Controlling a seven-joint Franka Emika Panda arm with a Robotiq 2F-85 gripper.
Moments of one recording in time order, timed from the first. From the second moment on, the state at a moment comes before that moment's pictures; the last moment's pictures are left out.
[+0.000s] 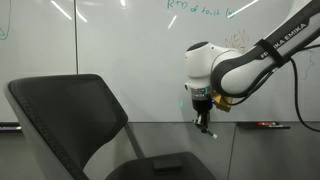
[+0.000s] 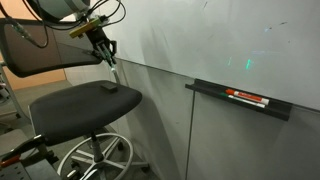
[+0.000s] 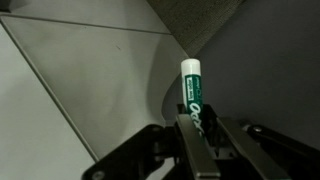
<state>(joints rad) 0.29 0.21 0.18 -2.07 -0.63 2.23 0.21</state>
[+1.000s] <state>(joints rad) 0.35 0.43 0.19 -2.11 -0.45 2.43 0.27</state>
